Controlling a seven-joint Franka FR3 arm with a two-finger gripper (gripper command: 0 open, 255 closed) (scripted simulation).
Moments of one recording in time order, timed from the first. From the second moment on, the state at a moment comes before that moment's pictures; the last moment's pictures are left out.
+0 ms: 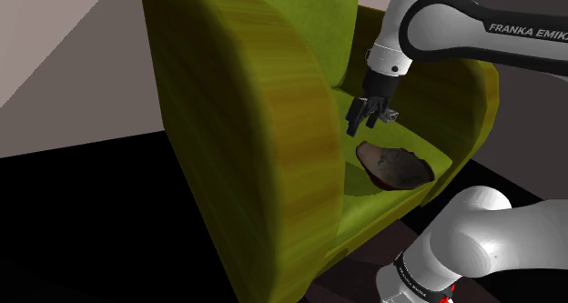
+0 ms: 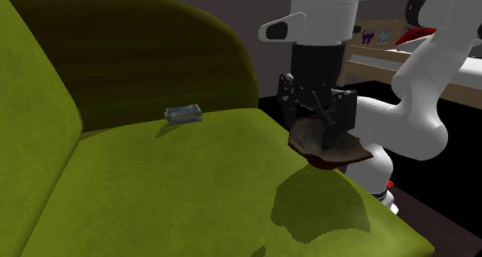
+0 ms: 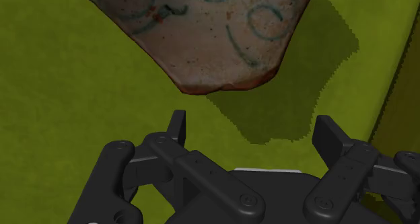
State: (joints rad) arm 0.02 -0.78 0.04 -2.45 0.04 1.64 0.01
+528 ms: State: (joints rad) arm -0.04 -0.68 -0.07 -2.42 -0.03 1.71 -0.10
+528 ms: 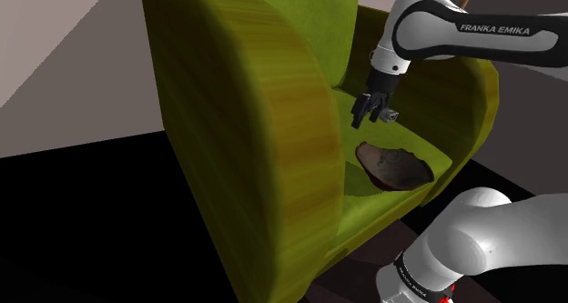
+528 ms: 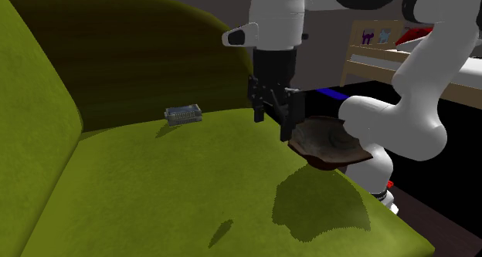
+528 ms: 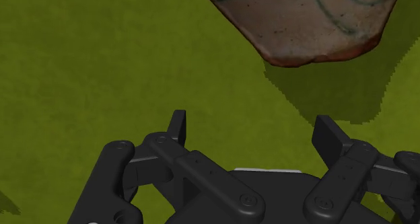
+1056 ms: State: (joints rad) arm -0.10 -0.51 -0.22 -2.33 -0.10 1.81 -0.25
